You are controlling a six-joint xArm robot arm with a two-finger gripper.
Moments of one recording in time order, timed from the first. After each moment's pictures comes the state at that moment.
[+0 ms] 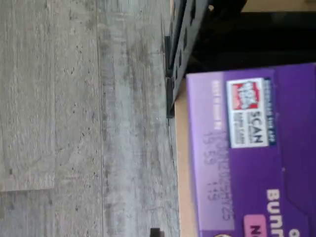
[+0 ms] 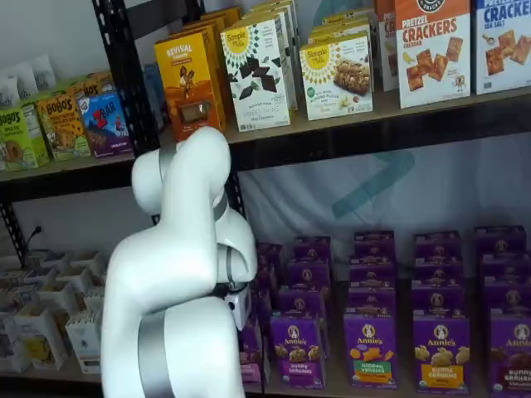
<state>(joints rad) 0.39 1.03 -1.46 0.26 0.37 -1.41</state>
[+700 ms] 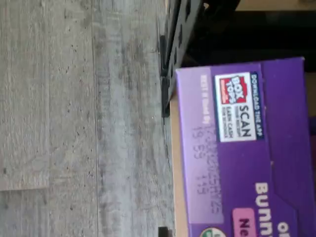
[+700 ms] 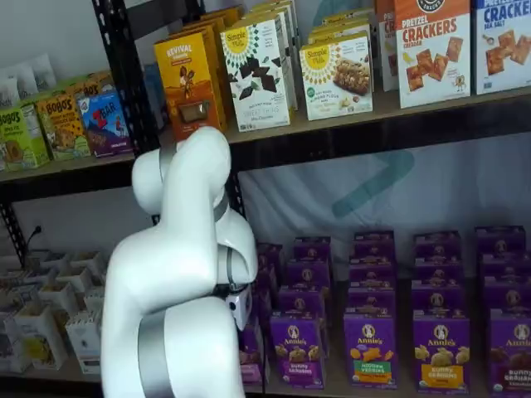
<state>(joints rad) 0.39 1.03 -1.45 0.27 0.35 -1.42</state>
